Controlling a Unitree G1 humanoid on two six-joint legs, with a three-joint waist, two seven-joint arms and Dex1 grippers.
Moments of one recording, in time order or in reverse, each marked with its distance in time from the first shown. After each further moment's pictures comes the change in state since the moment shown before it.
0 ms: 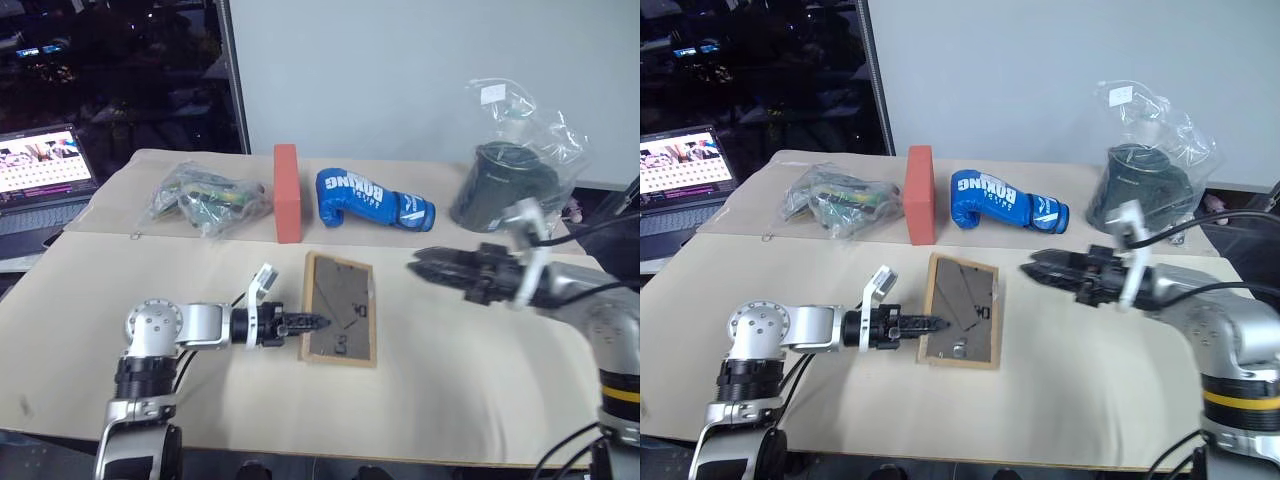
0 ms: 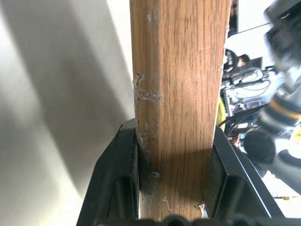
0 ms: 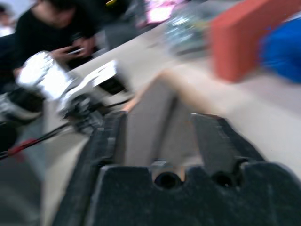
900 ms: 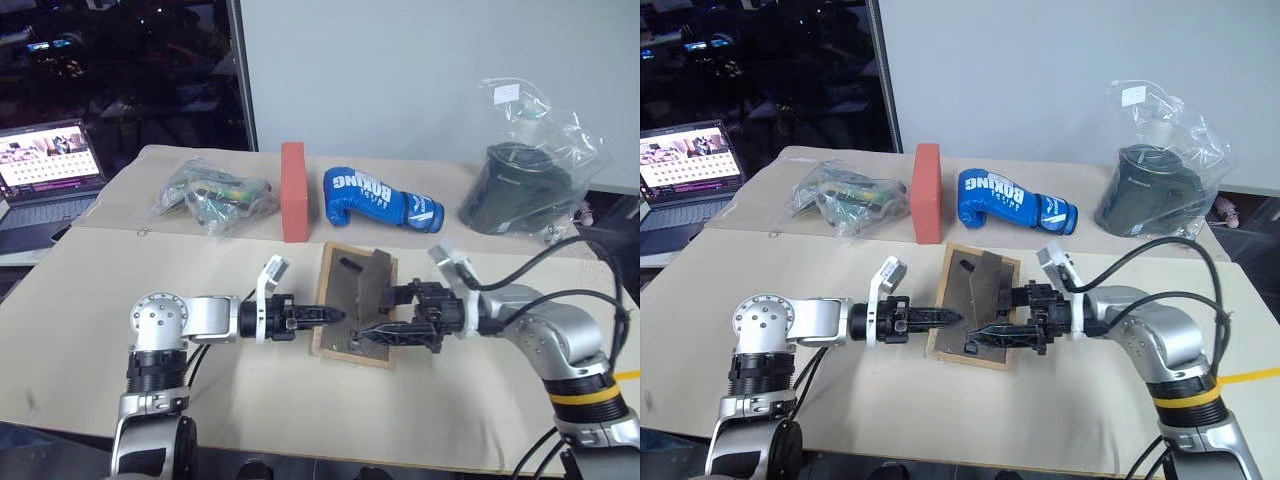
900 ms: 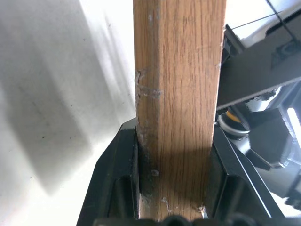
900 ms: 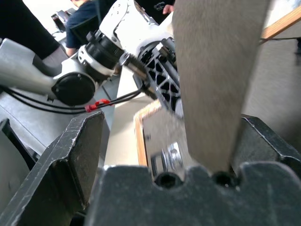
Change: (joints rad) left arm -0.006 -0.005 0.058 0.054 -0.099 0.052 0.067; right arm 0.046 -0.018 0.125 0.001 -0.046 -0.142 0.280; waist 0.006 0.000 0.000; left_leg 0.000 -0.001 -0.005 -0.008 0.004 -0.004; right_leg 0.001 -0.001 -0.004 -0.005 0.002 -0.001
